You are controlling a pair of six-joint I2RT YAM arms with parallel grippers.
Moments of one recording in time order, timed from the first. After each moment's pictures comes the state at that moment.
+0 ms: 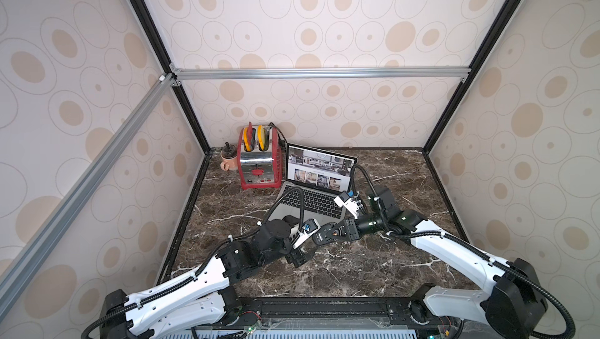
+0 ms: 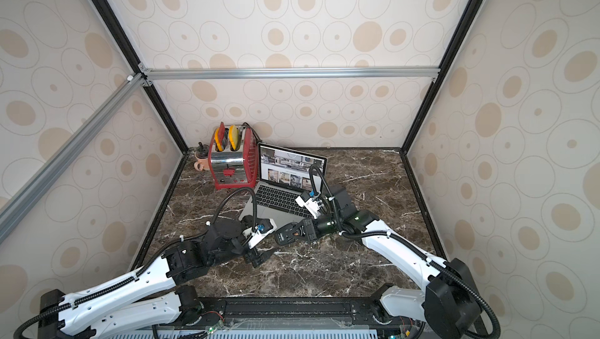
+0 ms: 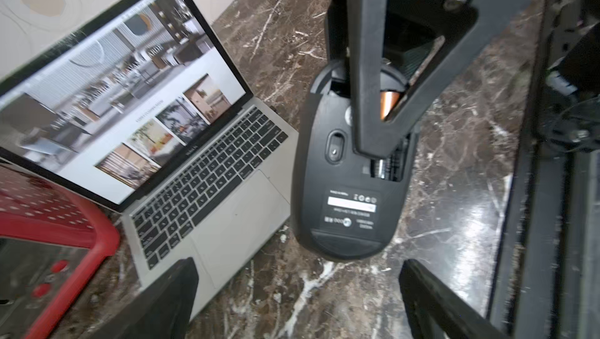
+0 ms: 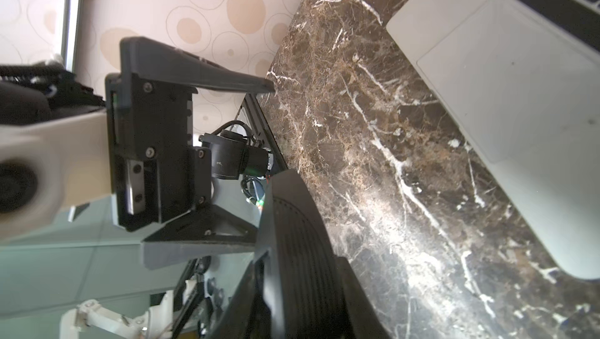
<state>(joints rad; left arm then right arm) -1.03 0.88 0.67 -0.34 -0.18 0.28 0.69 1.23 0.85 -0.38 -0.87 0.46</state>
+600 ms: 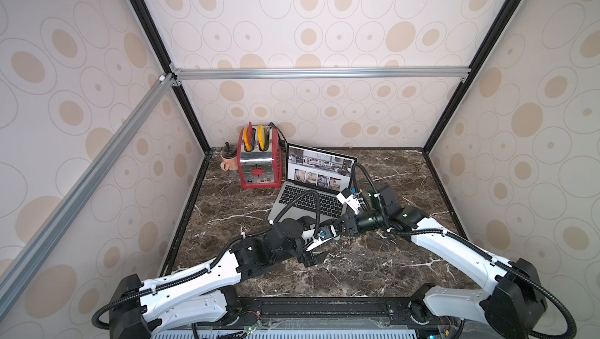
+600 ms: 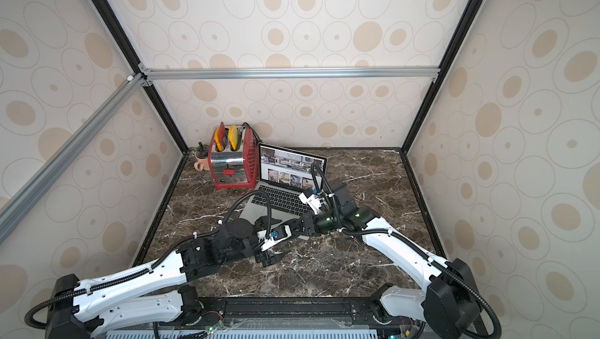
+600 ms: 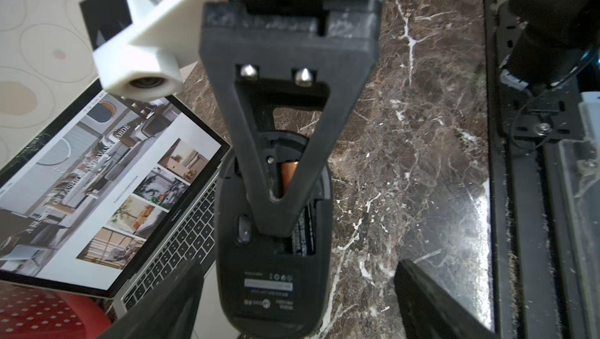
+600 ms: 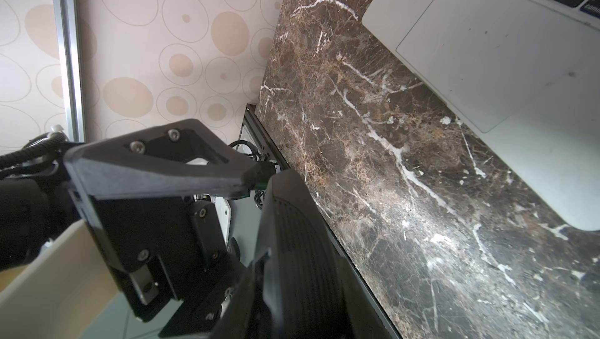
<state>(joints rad) -1.02 1.01 0.75 -0.26 0.01 0.36 0.69 1.23 0.89 -0.41 -0.82 0.56</state>
